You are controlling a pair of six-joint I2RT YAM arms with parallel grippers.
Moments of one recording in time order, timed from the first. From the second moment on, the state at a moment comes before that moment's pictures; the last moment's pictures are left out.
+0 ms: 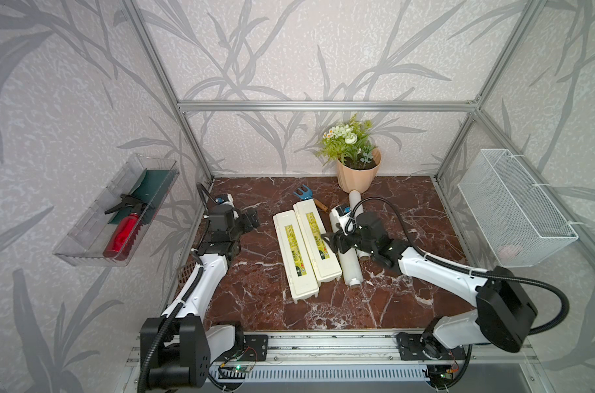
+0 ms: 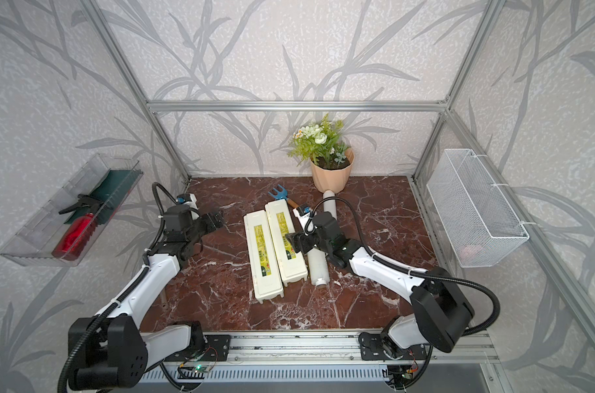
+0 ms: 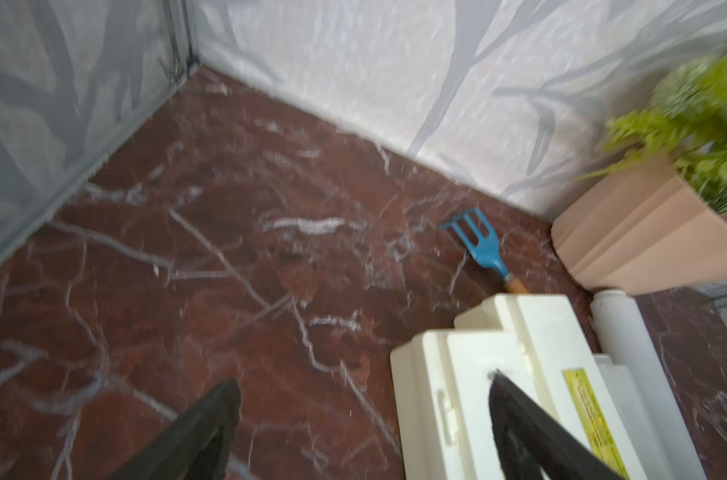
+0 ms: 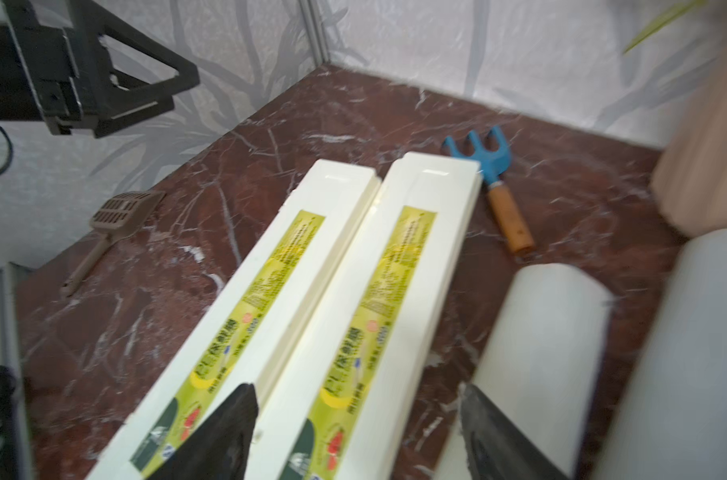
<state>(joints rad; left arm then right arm) 0.05 1.18 0.75 -0.14 0.06 -0.42 0.75 1.50 0.93 0.06 -0.17 0.18</state>
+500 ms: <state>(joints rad) 0.05 1.19 0.75 -0.30 0.10 -0.47 0.85 1.84 1.16 0.06 -0.34 0.39</state>
